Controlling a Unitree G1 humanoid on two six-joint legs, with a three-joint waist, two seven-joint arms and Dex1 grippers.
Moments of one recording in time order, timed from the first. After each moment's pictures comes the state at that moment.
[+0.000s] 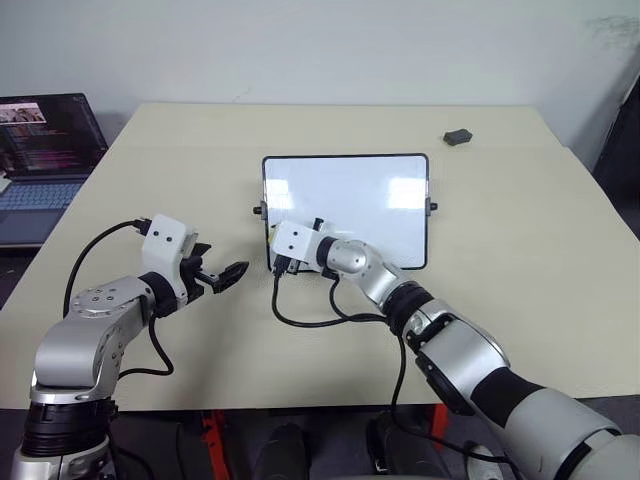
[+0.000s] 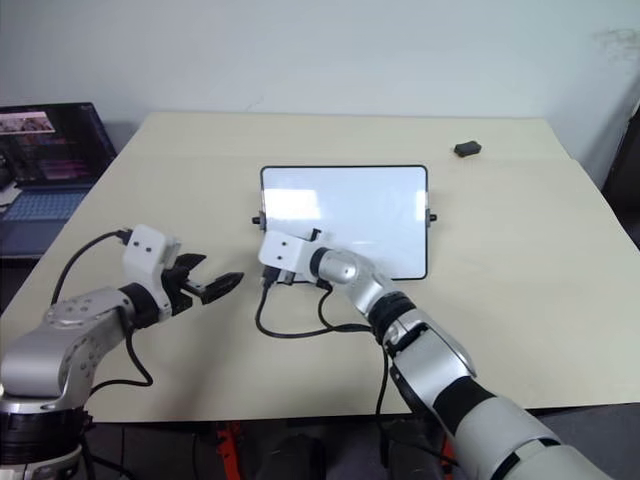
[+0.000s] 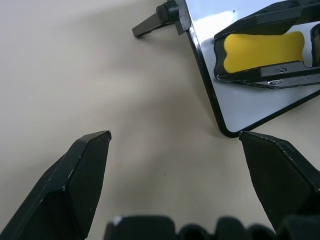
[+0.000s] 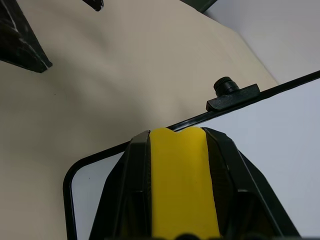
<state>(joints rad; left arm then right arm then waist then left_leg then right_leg) -0.20 0.71 0.23 -0.28 -0.41 0.82 -0.55 -1.07 0.12 0.38 1.12 -0.36 -0.34 0.33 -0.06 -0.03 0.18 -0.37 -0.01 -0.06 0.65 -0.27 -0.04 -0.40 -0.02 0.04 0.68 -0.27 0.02</state>
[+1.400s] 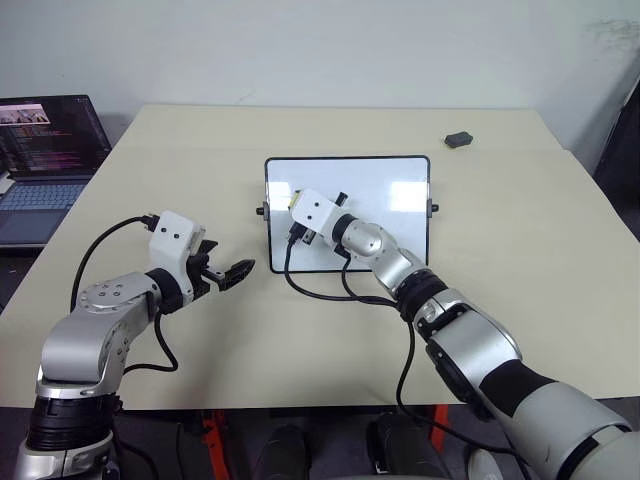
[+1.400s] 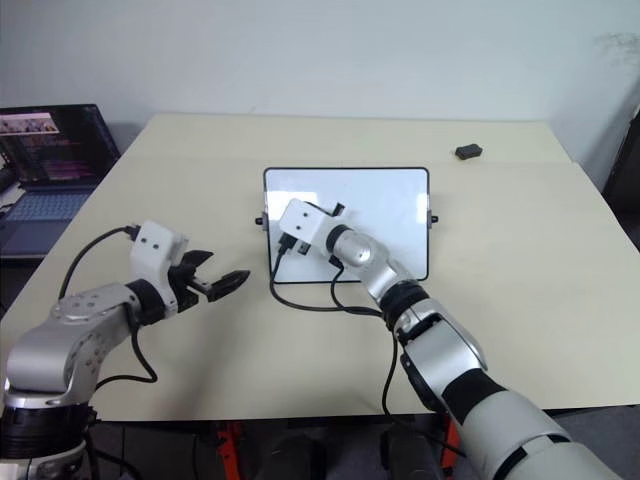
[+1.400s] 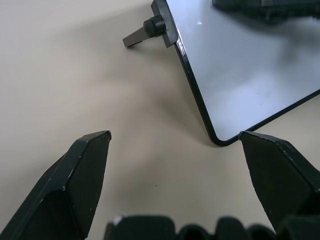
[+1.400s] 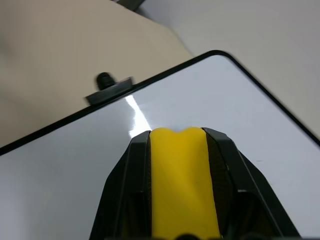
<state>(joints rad) -0.23 0.71 0.20 -0.28 -0.42 0.82 -0.56 -1.06 0.06 0.36 1.07 -0.33 -0.31 0.31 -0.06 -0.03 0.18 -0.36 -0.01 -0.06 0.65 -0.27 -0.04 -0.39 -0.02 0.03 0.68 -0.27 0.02</state>
